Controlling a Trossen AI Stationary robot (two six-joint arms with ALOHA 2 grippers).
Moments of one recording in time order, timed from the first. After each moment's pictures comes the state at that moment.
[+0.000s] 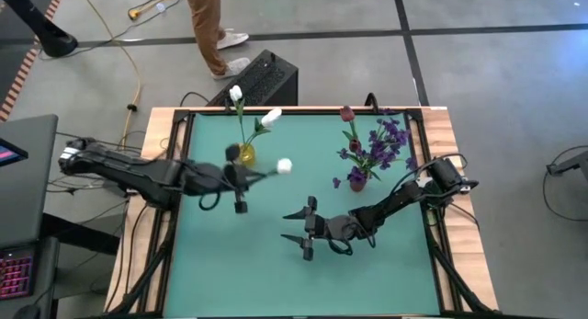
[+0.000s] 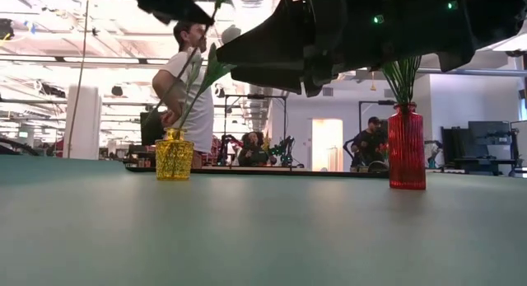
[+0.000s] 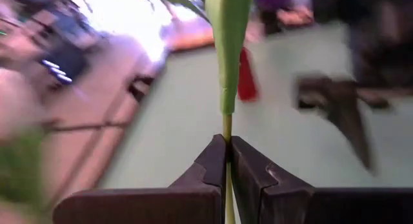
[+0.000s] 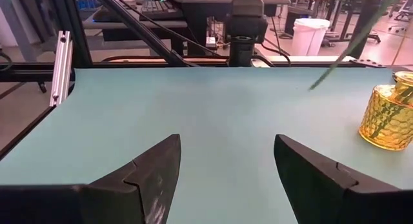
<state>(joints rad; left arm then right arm) -0.18 1.07 0.80 -0.12 -0.46 0.14 0.38 1.93 0.88 0.89 0.47 0.08</state>
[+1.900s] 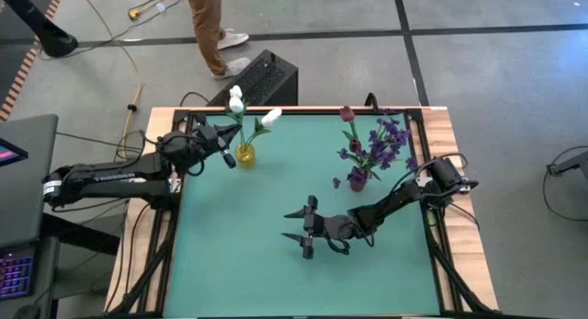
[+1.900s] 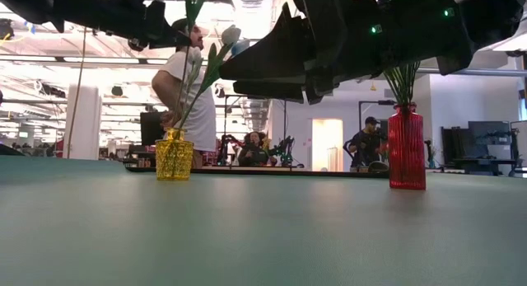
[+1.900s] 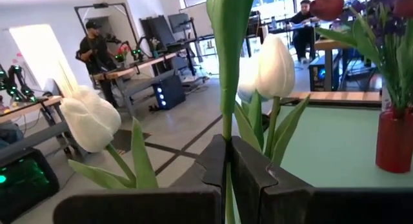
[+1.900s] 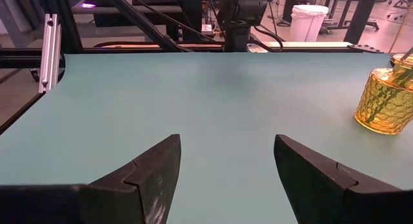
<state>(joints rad) 0.32 0.76 0.44 0.37 -0.35 0.22 0.37 1.93 0.88 0.84 0.47 0.11</state>
